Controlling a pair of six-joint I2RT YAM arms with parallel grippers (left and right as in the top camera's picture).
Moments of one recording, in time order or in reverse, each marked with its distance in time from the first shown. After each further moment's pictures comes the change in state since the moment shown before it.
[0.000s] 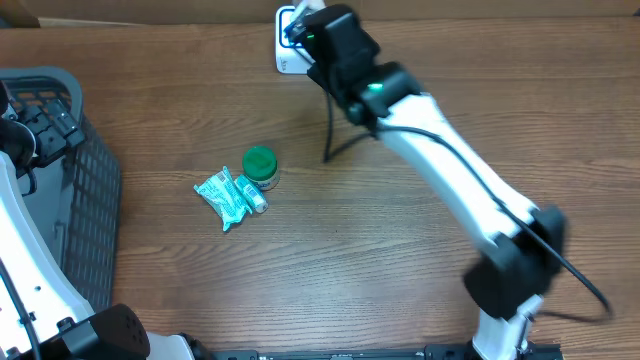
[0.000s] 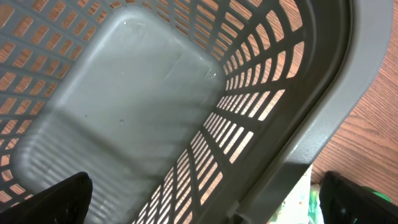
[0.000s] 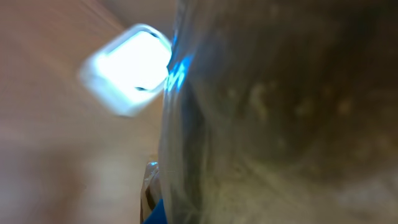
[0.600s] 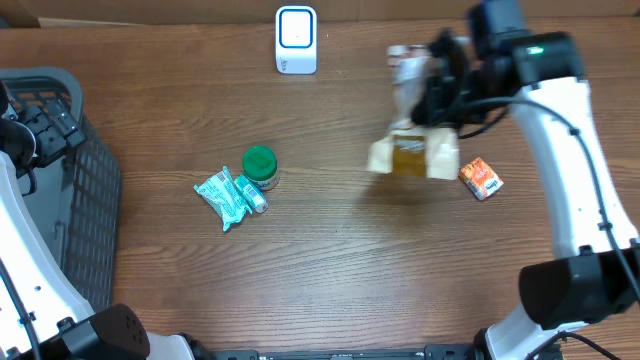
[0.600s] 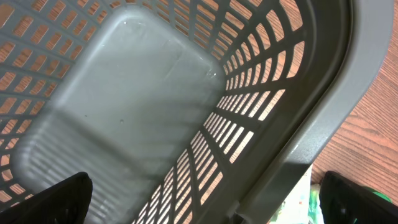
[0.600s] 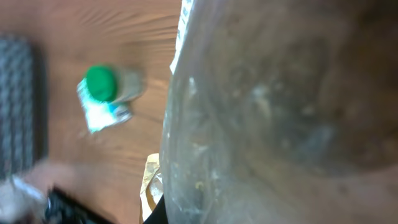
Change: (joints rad) left arm 0.000 0.000 0.000 0.000 0.000 0.000; right arm -0.470 -0.136 -0.012 -0.720 -0.712 0.499
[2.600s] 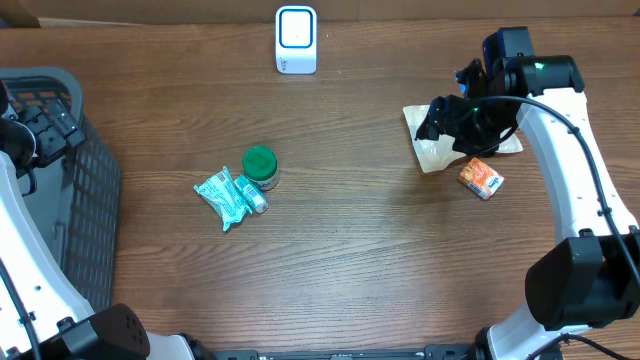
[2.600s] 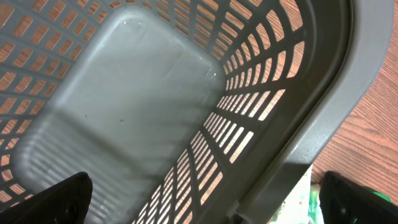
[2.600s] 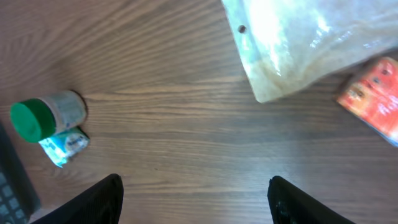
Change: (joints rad) left arm 0.000 0.000 0.000 0.000 0.000 0.000; right arm -0.042 -0.013 -0.232 0.112 0.063 0.163
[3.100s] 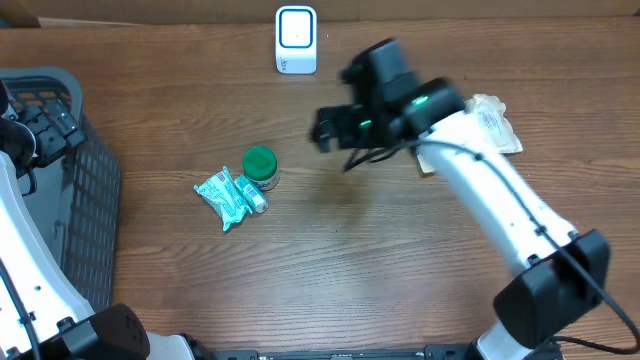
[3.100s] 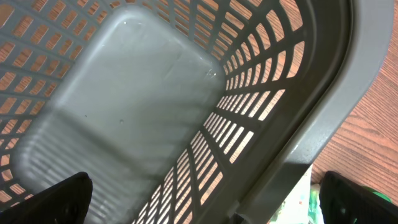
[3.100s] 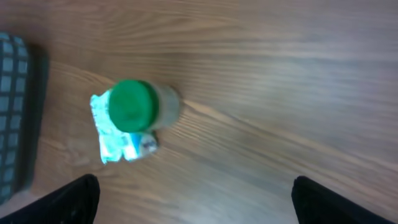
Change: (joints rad) left arm 0.000 0.000 0.000 0.000 0.000 0.000; right arm 0.492 0.011 0.002 0.345 0.138 0.110
